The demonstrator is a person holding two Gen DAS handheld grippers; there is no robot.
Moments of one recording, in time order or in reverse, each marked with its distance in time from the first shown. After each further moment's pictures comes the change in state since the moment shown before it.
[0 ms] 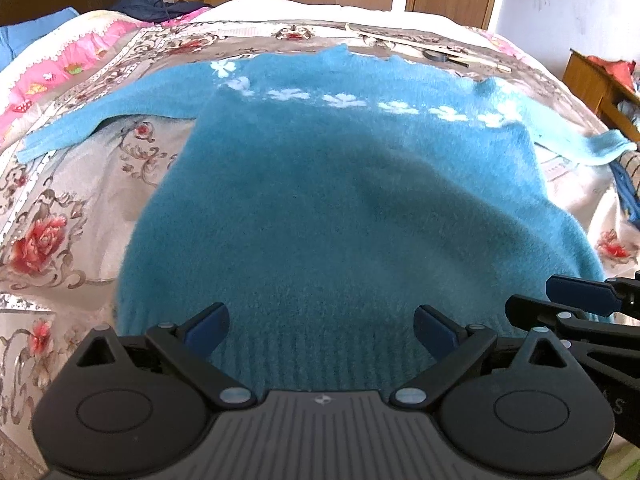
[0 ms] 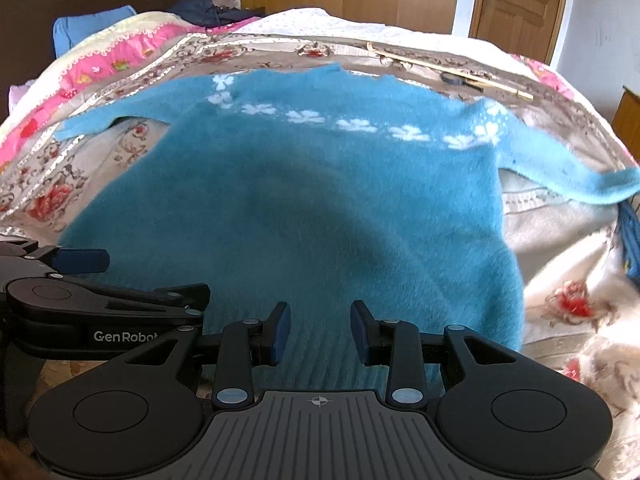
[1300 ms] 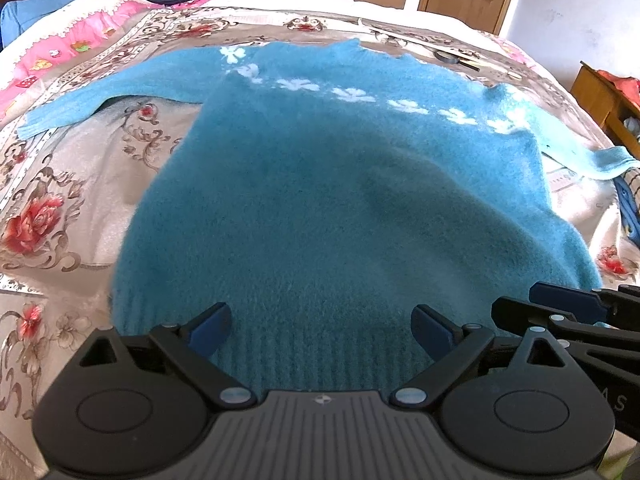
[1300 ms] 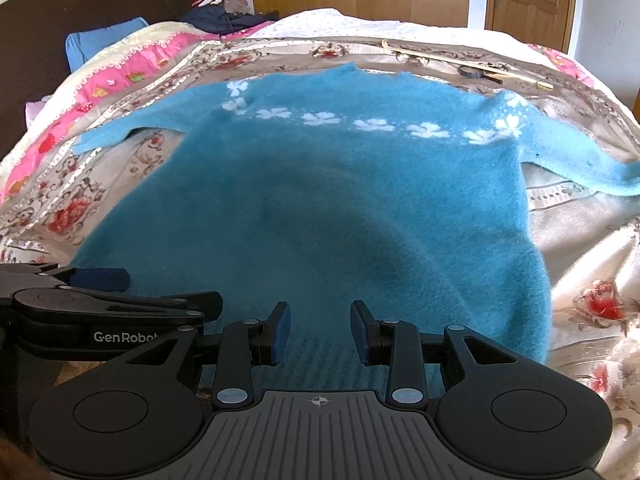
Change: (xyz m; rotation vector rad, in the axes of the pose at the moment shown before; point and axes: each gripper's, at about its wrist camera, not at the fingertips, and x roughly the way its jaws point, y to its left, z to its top) left arm 0.007 0.003 0.002 -0.058 0.024 -0.004; right arm 0.010 -0.010 0.001 0.041 -0.007 0.107
